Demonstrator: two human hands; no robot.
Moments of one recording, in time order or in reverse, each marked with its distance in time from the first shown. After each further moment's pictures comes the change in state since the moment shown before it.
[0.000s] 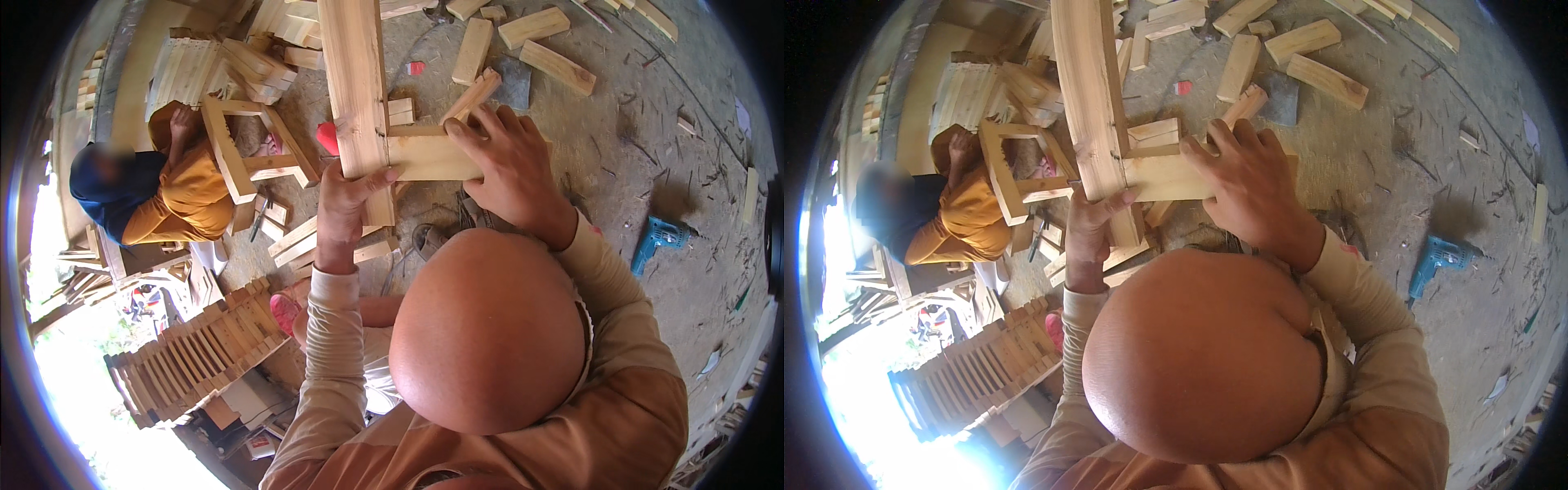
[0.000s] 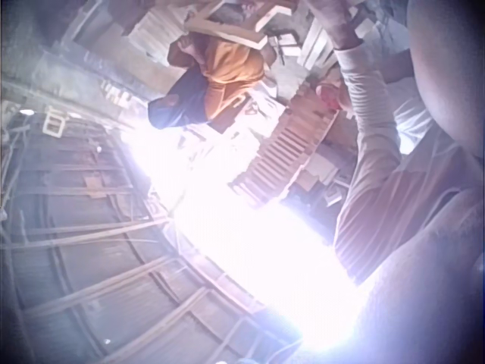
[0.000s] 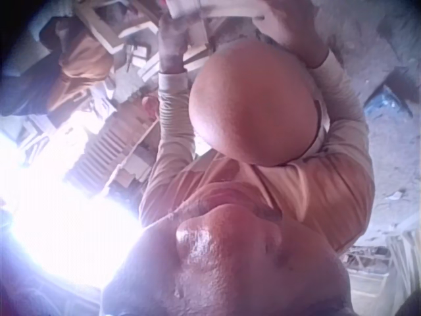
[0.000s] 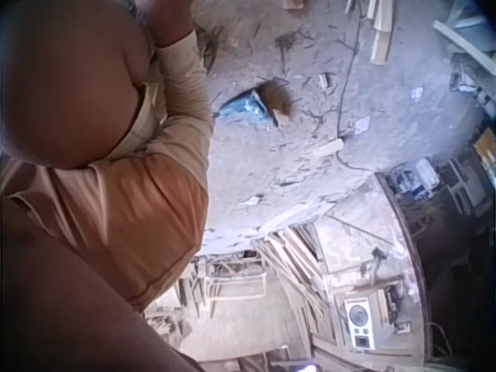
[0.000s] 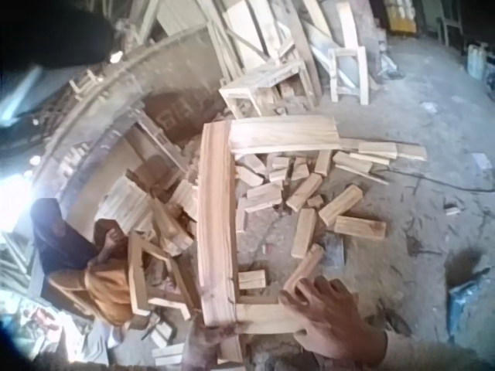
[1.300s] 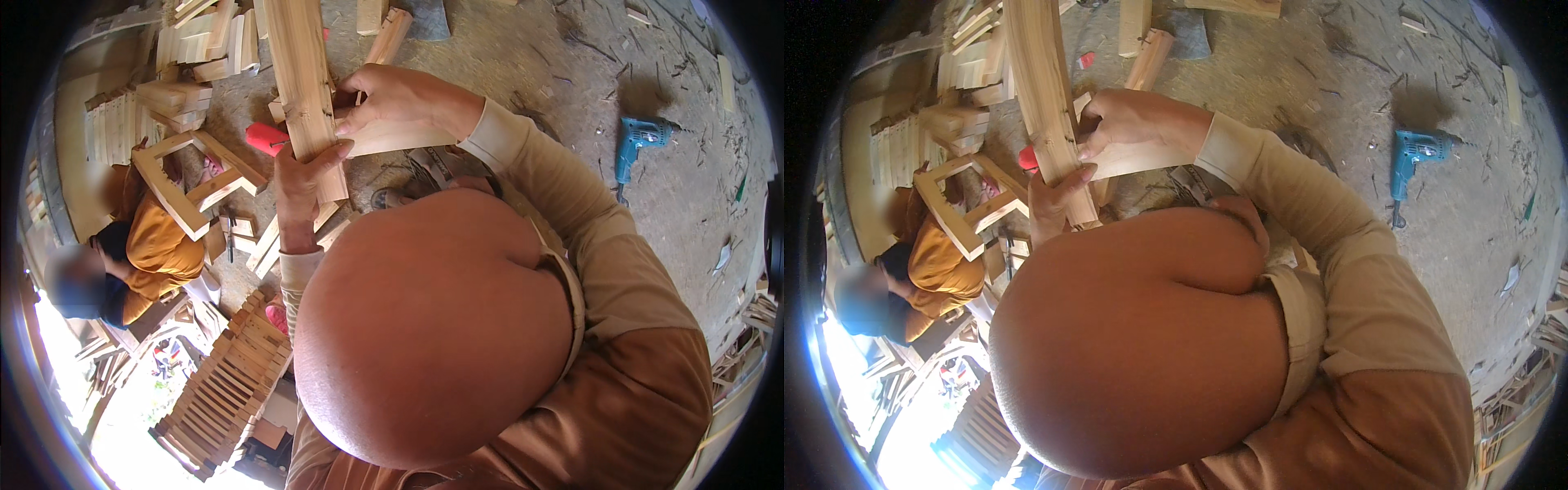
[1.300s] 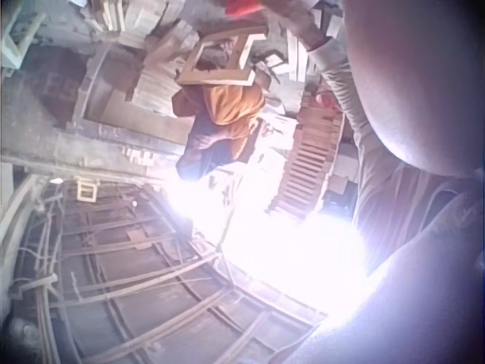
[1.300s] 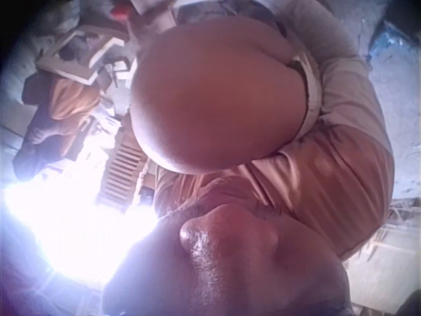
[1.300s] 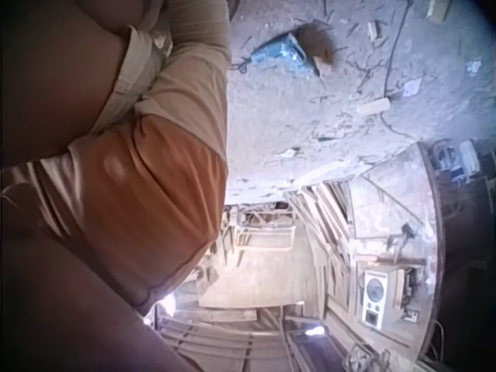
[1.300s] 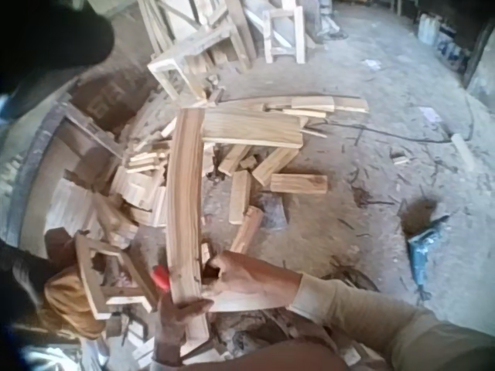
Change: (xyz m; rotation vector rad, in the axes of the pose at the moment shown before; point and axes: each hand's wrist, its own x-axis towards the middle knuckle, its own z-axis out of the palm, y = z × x) left_hand 0.034 -0.049 0.009 0.318 -0.091 -0.193; right_hand 0.019 0.049 0.064 0.942 -0.476 0.371
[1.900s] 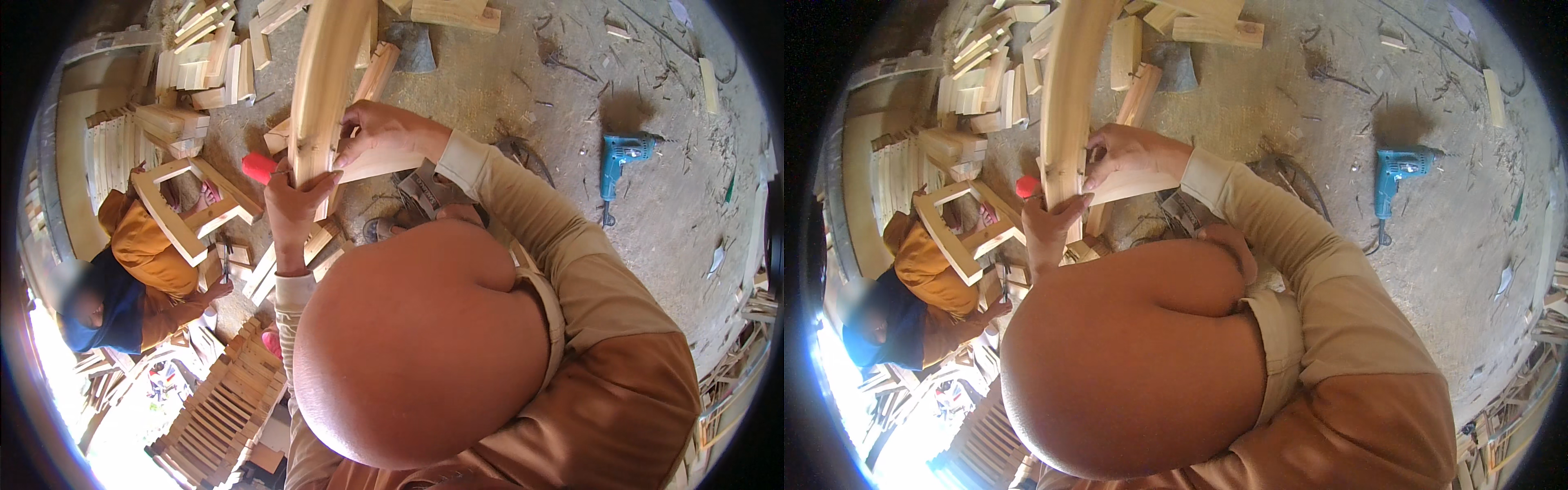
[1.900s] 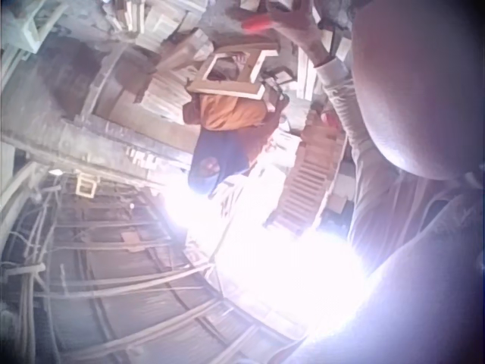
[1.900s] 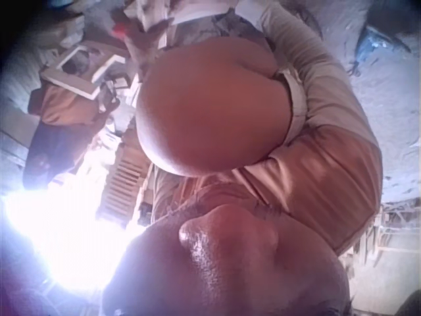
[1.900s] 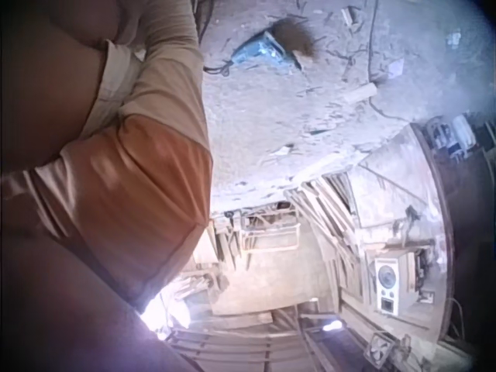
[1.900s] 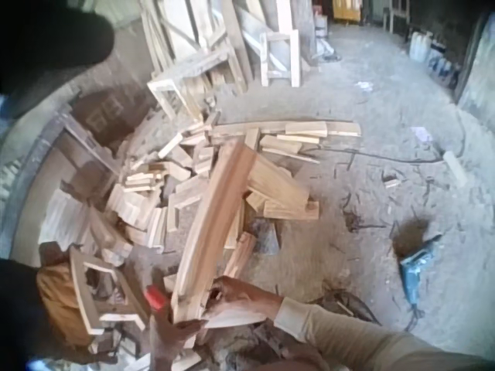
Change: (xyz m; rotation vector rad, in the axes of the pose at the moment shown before) left_hand 0.010 -0.004 -0.001 0.355 0.107 0.259; right_hand 0.023 0.052 0.004 0.176 -0.052 -0.103
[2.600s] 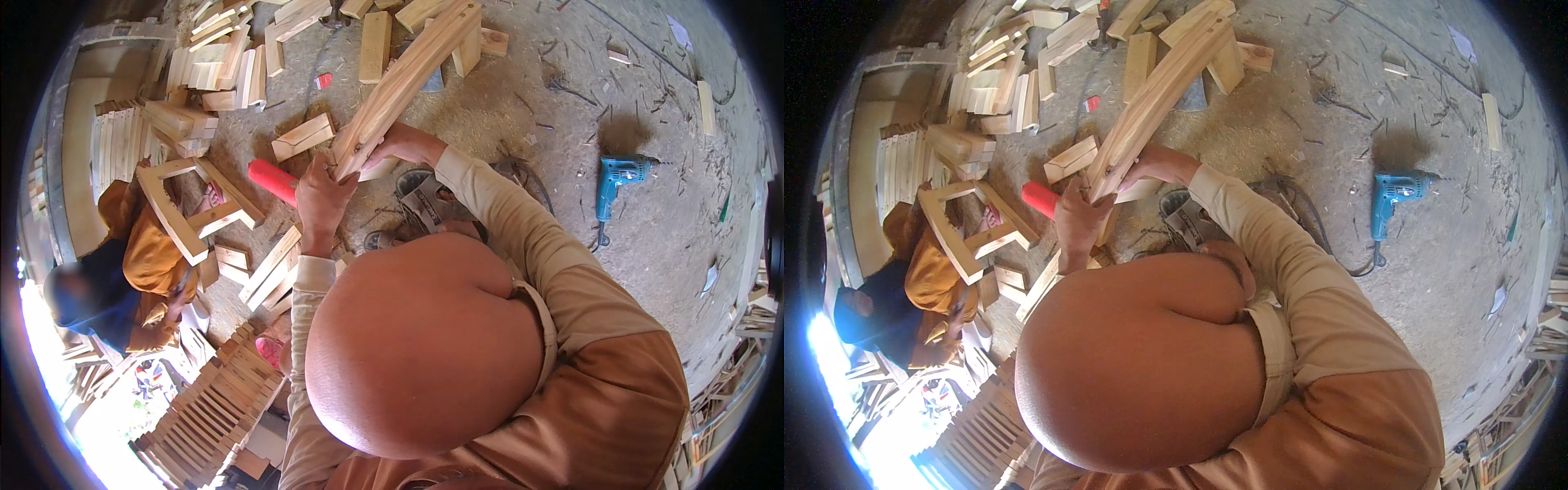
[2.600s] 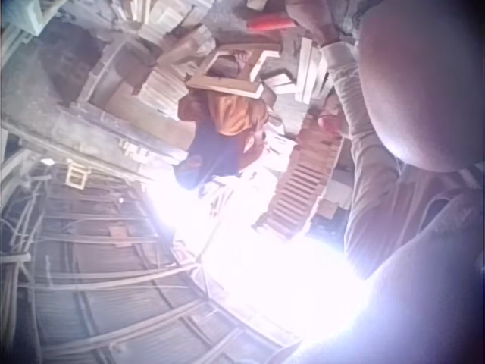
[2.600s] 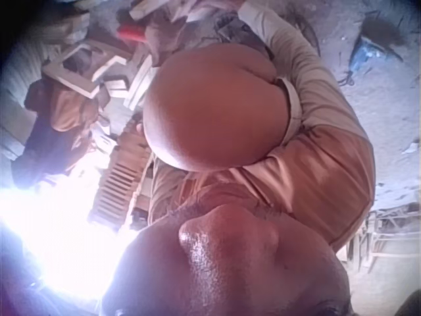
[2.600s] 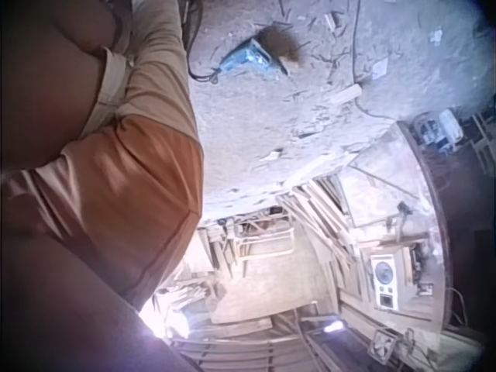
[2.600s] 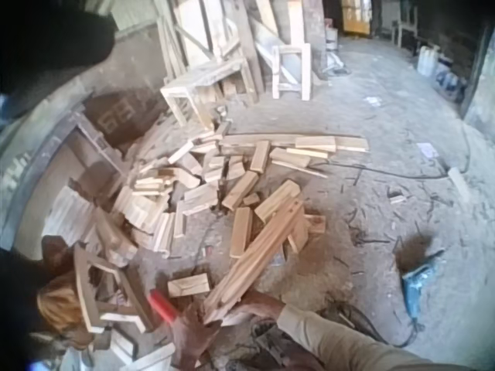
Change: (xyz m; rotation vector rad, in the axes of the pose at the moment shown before) left_hand 0.022 -0.029 0.033 0.614 0.106 0.119; right_hand 0.008 0.082 -0.003 0.239 0.114 0.024
